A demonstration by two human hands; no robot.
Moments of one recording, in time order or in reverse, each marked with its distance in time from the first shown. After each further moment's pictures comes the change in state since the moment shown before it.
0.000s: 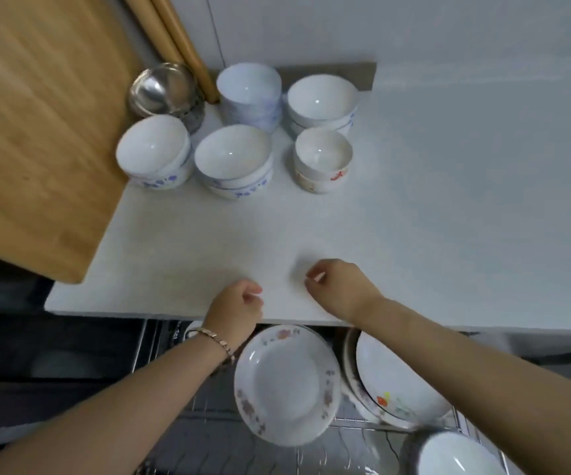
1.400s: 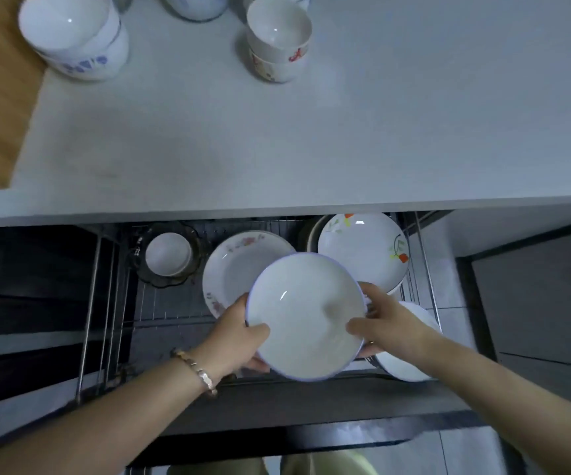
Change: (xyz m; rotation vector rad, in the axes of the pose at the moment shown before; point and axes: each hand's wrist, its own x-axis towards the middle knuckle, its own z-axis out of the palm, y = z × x) left_hand -0.137 -0.067 0.052 -0.197 -0.441 -0.247; right_hand -0.158 0.113 0.068 0.589 -0.179 0.308
